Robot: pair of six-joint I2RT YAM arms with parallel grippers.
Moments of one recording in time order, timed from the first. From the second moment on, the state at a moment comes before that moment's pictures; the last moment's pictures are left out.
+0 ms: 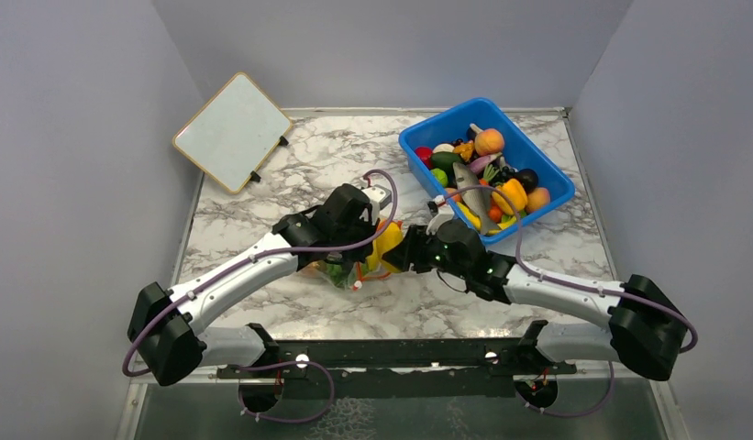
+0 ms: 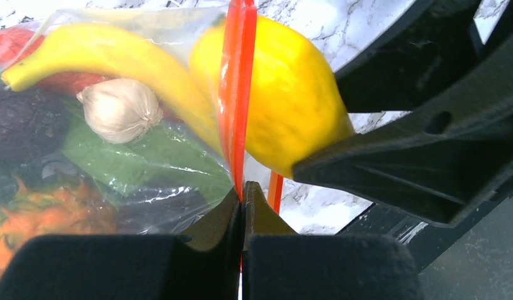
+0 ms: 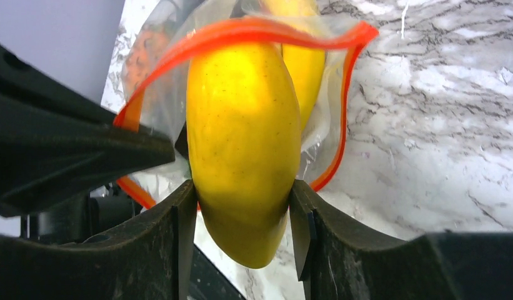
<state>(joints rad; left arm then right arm) -0.81 1.25 1.01 -0.61 0.07 -0.26 0.90 1.25 0.58 0.24 0.03 0.77</state>
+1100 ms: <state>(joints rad) -0.81 1.19 0.97 -0.54 -0.01 -0.31 0.90 0.86 0.80 -0.37 0.55 0.46</state>
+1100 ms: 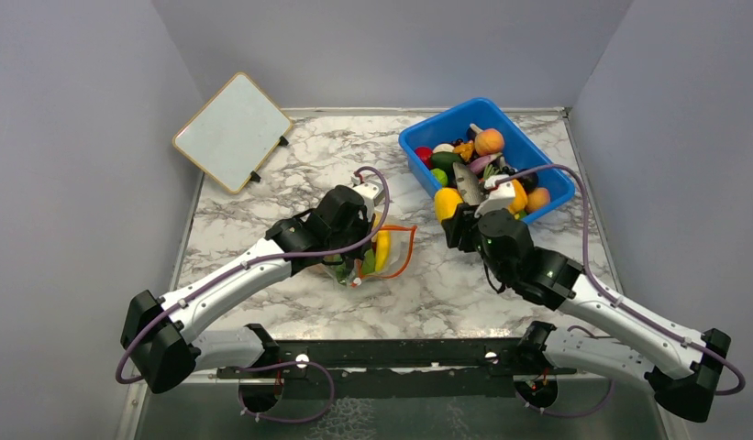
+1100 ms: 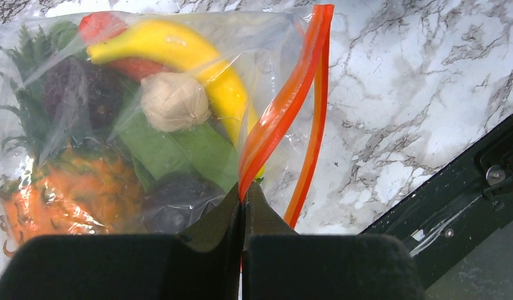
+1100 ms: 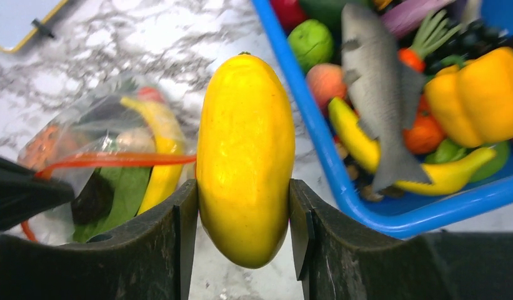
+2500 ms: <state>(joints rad) -0.81 1.20 1.01 -0.54 0.11 -0.35 0.09 2.00 1.67 -0.42 -0.27 0.33</state>
